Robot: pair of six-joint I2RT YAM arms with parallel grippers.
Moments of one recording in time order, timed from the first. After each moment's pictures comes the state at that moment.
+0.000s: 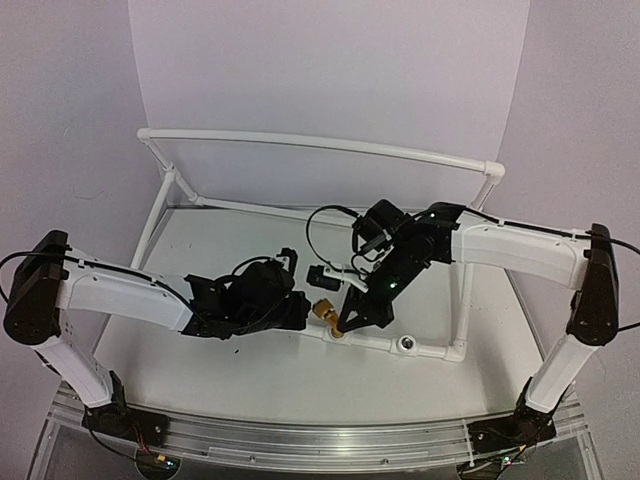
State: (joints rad) left arm -1.14 1.60 0.94 0.00 -0.32 -0.79; right arm 0.90 1.71 1.45 -0.90 -0.52 -0.42
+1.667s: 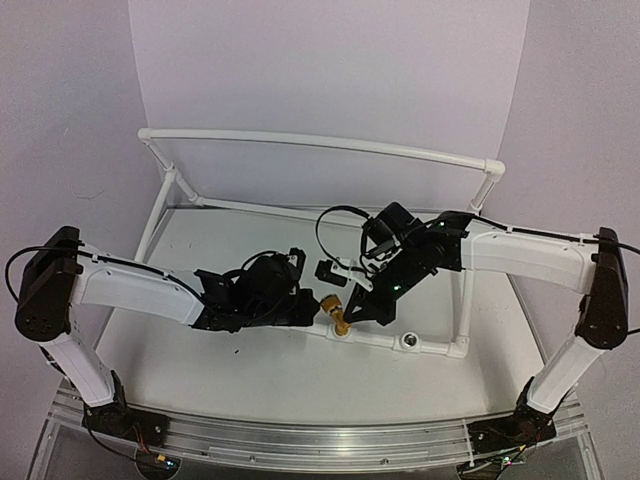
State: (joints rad) left arm -1.11 1.66 1.00 0.01 -0.20 -0.81; right arm 0.89 1.66 1.35 -0.76 -0.37 -0.38
